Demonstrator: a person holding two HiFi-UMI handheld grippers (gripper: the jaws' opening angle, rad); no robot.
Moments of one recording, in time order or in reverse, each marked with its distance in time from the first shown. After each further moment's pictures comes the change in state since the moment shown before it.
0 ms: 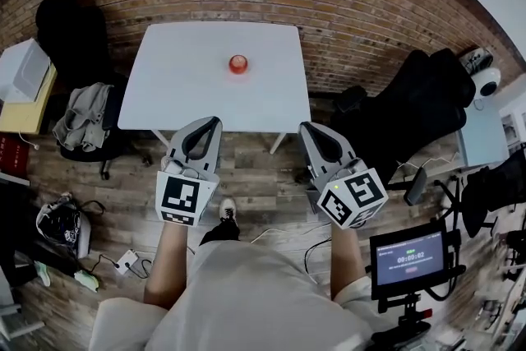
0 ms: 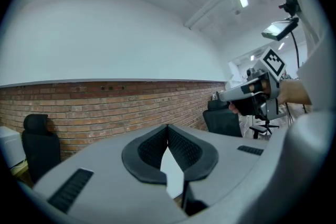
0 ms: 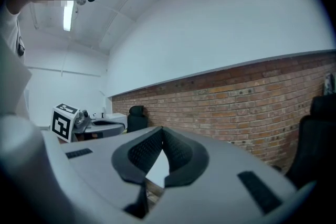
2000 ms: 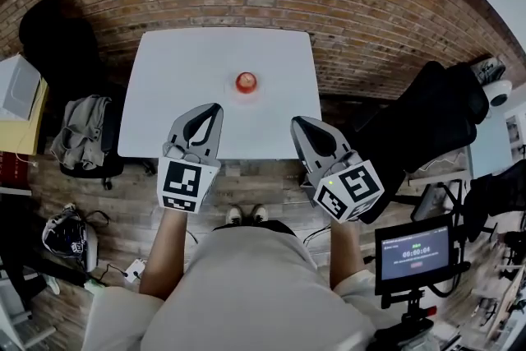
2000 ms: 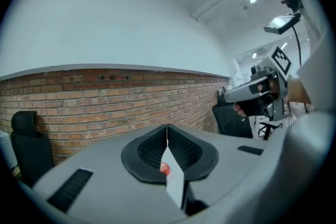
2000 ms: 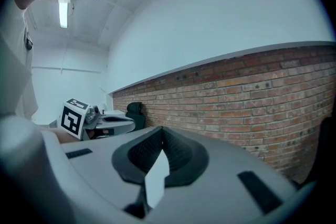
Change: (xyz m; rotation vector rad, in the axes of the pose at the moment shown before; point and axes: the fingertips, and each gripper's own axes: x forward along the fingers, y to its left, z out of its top) left arm 0.100 0.113 -0.024 -0.012 0.049 -0.012; right arm 0.143 -0.022 0.005 -0.024 0.043 0.057
